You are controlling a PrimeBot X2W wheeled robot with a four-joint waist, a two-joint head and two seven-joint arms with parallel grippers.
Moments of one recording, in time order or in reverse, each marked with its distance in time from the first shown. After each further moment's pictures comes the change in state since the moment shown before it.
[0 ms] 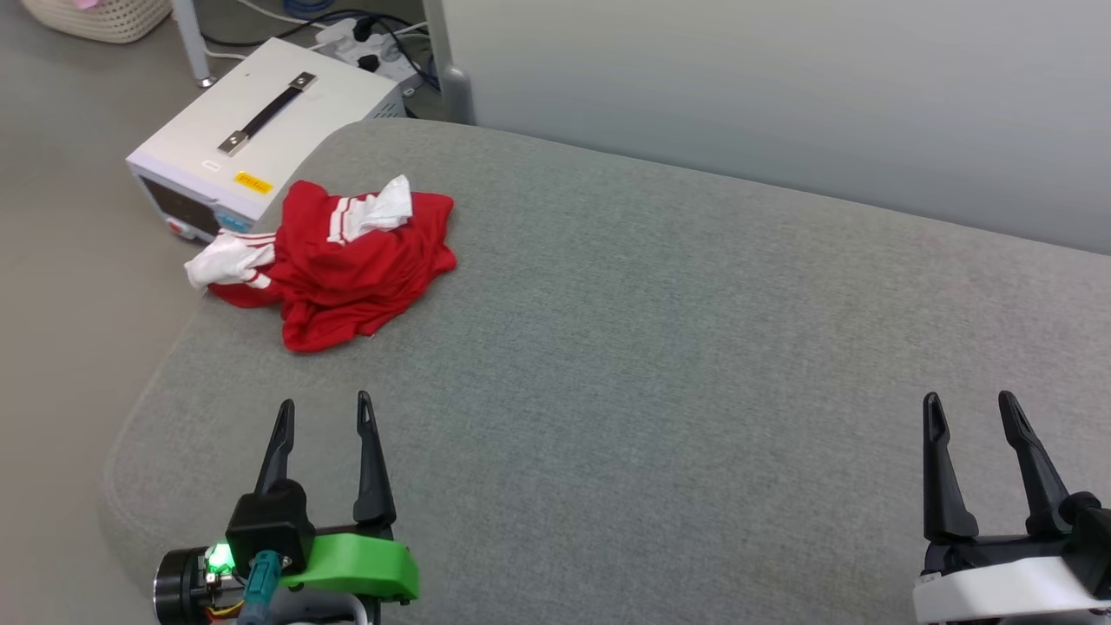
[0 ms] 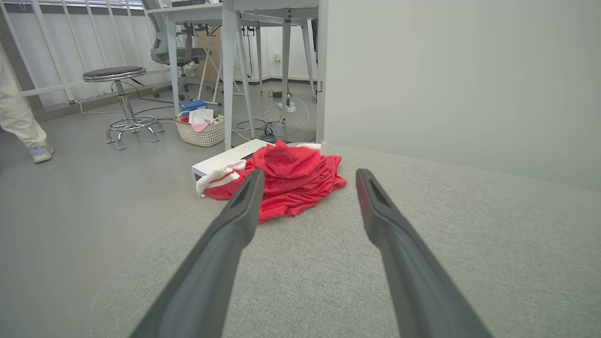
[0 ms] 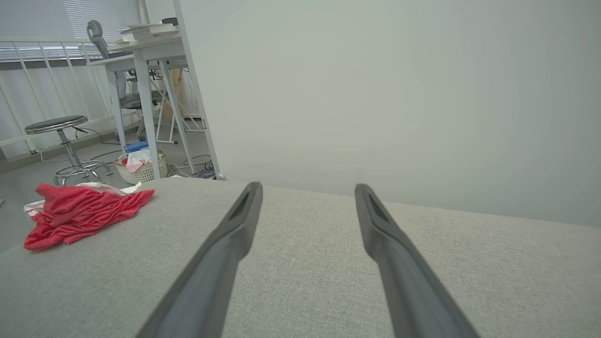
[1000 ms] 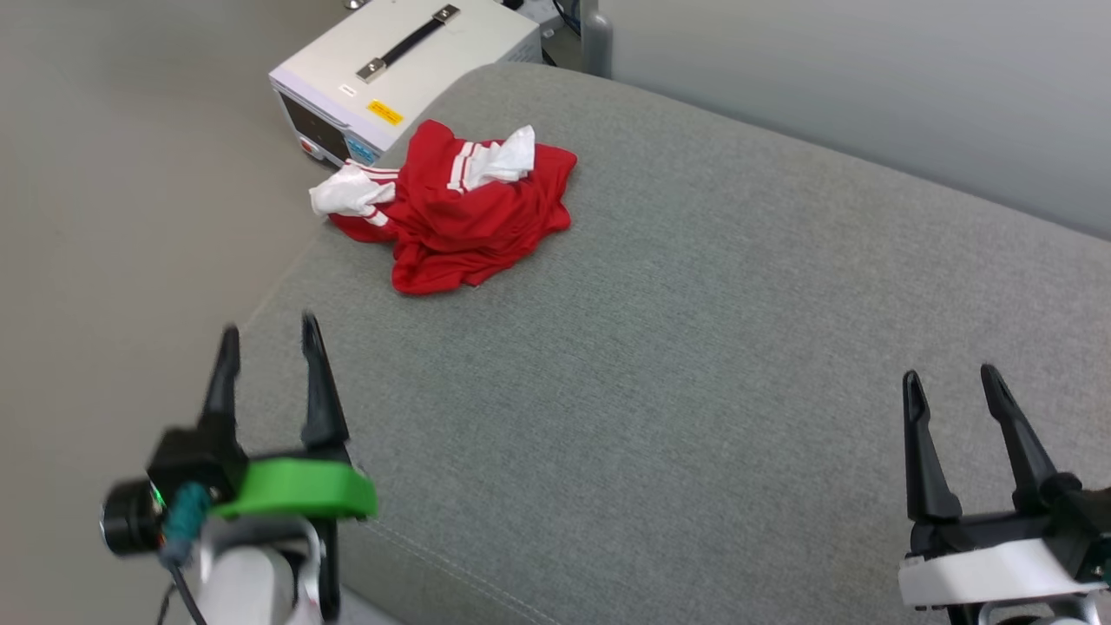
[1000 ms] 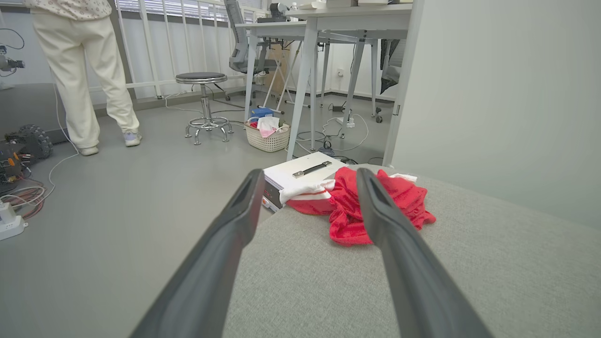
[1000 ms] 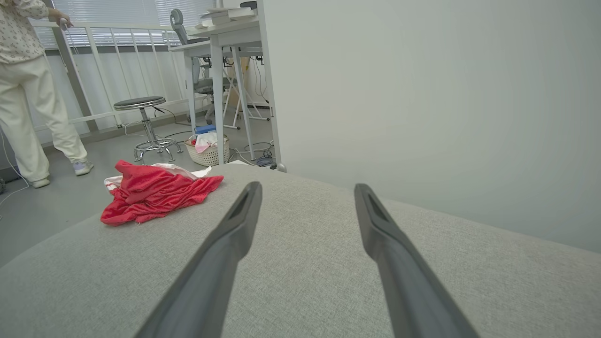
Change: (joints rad) left arm -0.108 0.001 0.093 -0.002 -0.061 -0.061 0.000; right arm -0.027 -0.001 0.035 -0.025 -0.051 0.000 0.000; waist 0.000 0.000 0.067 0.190
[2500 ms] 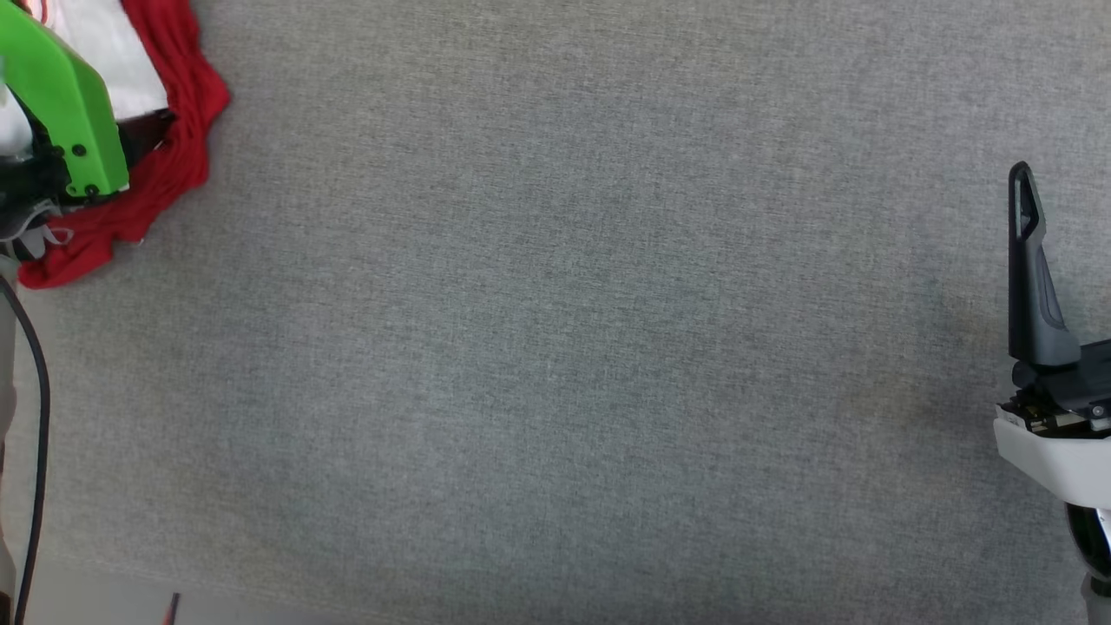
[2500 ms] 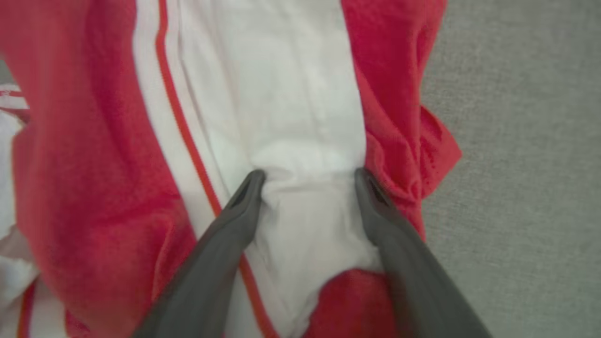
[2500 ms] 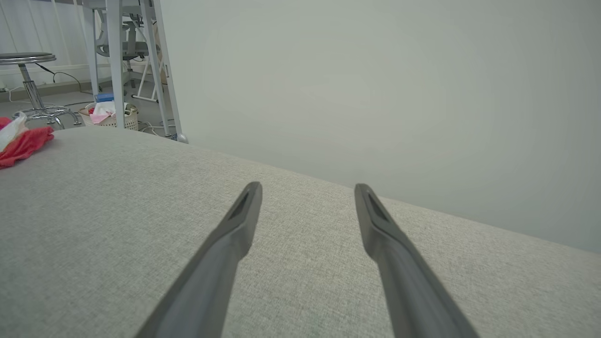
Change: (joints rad) left arm -0.925 0.495 -0.212 0.600 -0.512 -0.222 1.092; right arm -0.264 -0.204 0.019 -0.228 -0.026 0.000 0.000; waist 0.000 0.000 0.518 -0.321
